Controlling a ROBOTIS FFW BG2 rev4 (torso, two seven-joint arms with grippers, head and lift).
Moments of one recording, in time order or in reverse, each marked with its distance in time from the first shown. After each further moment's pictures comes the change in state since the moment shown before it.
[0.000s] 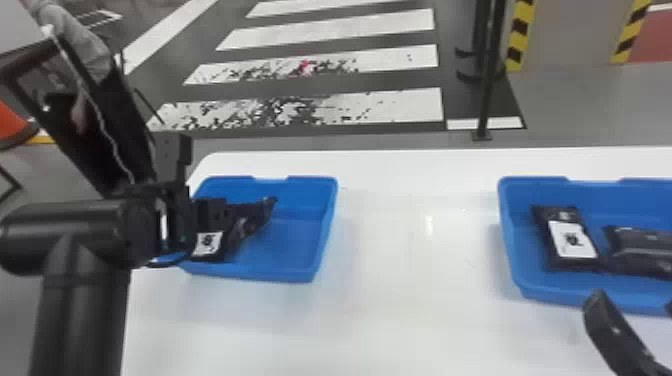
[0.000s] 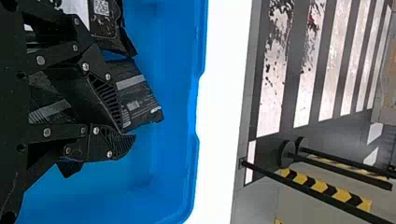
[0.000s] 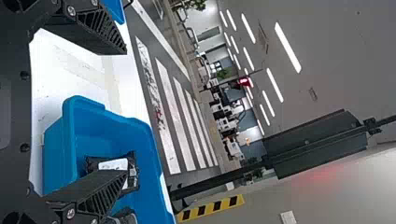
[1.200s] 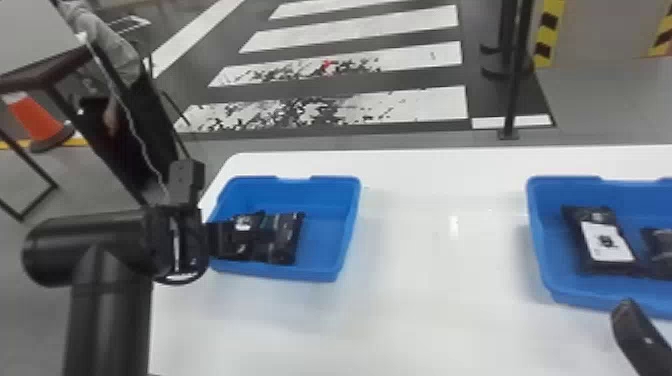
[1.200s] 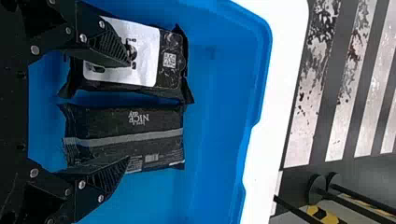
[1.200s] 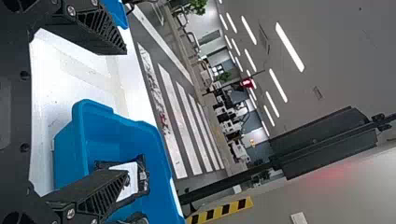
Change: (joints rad) left arm 0.031 -0.021 0.061 0.000 -0.082 0.127 -0.002; right arm -0.015 0.000 0.002 0.029 -0.032 0.015 0.017
